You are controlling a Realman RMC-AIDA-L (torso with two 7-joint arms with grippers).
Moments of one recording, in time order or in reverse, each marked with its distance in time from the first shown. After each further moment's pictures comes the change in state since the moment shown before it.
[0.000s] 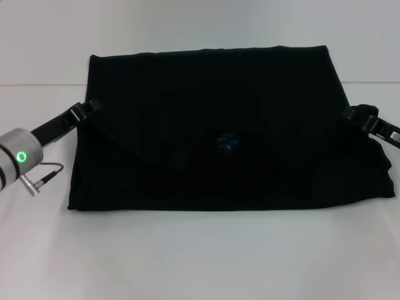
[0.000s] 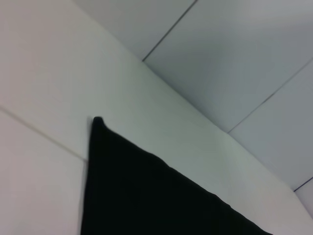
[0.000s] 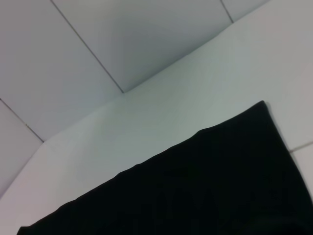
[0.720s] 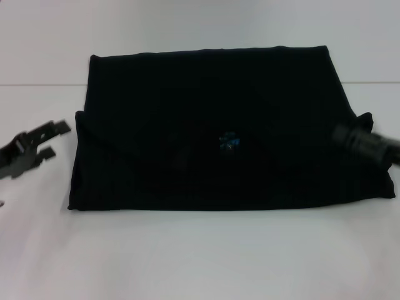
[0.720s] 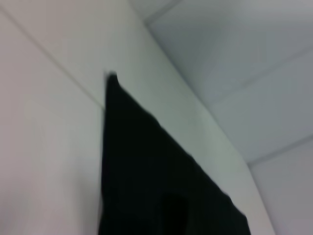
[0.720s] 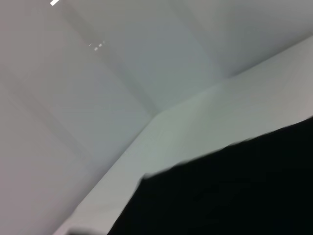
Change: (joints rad) left arm 0.198 0.181 0.161 0.004 0.010 0.384 -0.327; right arm -0.139 -0.075 -0.120 -0.047 0.004 -0.491 -0.068
